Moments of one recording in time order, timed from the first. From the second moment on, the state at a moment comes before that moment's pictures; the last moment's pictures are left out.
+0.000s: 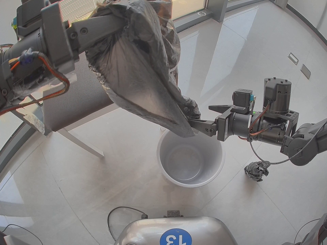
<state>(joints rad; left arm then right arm) -0.71 1.30 -1.12 -0.36 -0.30 -0.30 0.51 1.80 -0.95 -0.67 0.31 0.03</state>
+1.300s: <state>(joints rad) -0.72 1.31 -1.12 -0.31 -0.29 -0.34 0.51 1.97 -0.97 -0.75 0.33 0.03</state>
